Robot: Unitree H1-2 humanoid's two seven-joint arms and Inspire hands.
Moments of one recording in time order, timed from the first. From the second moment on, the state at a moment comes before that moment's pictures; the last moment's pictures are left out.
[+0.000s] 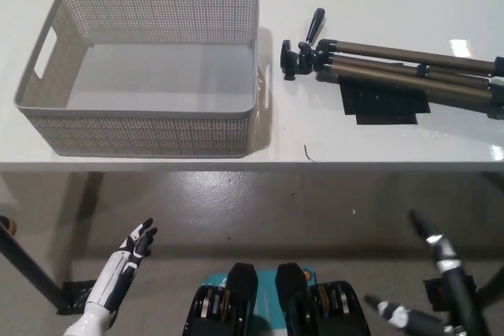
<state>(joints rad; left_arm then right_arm) -0.08 0.22 -0.06 0.33 0.07 -0.22 -0.07 0.15 -0.14 0.08 -0.18 -0.19 -0.36 -0.01</state>
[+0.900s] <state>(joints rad) -0.08 0.22 -0.06 0.34 0.07 -0.22 -0.08 -0.84 -0.44 0.16 -0.06 -0.33 0.08 0.21</state>
